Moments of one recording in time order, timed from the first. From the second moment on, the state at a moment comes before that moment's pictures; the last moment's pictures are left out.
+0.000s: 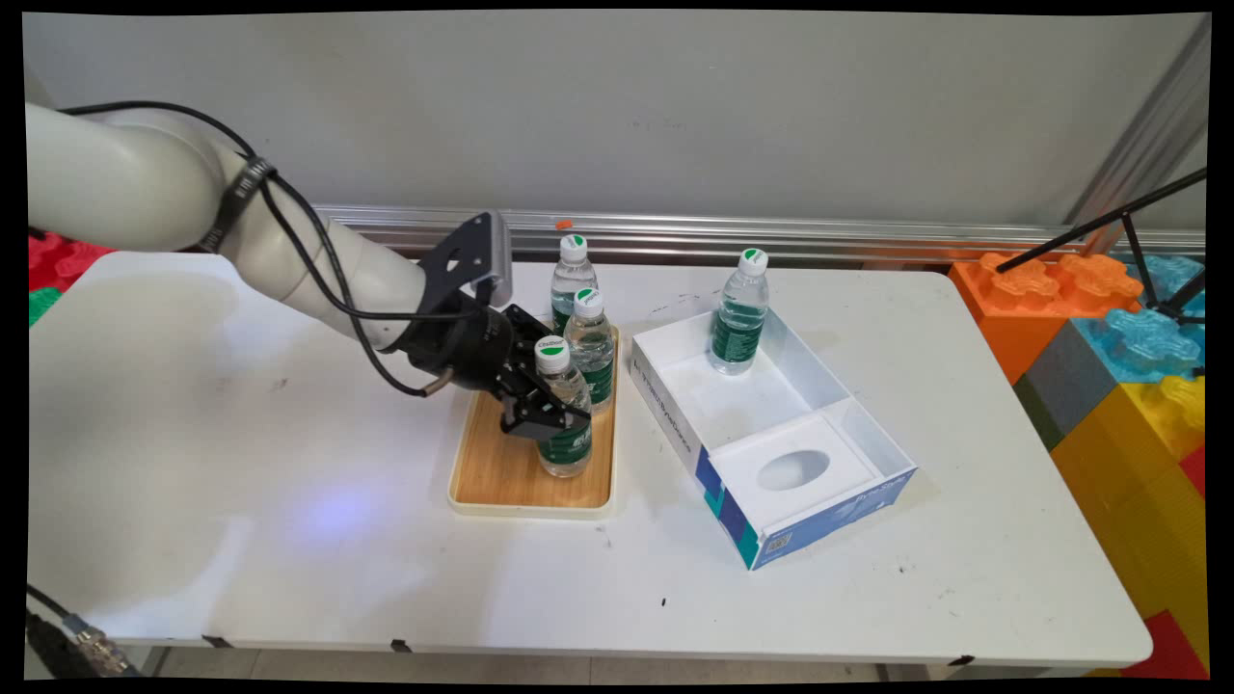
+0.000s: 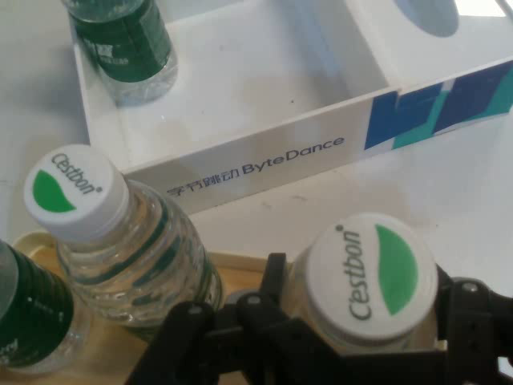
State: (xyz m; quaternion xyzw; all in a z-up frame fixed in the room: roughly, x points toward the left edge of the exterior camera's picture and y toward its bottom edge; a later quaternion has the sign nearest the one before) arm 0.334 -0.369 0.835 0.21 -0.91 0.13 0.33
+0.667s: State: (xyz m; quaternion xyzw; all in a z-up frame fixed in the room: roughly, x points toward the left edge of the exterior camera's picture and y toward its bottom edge) arm 0.322 -0.374 0.812 0.21 -0.92 0.12 0.32
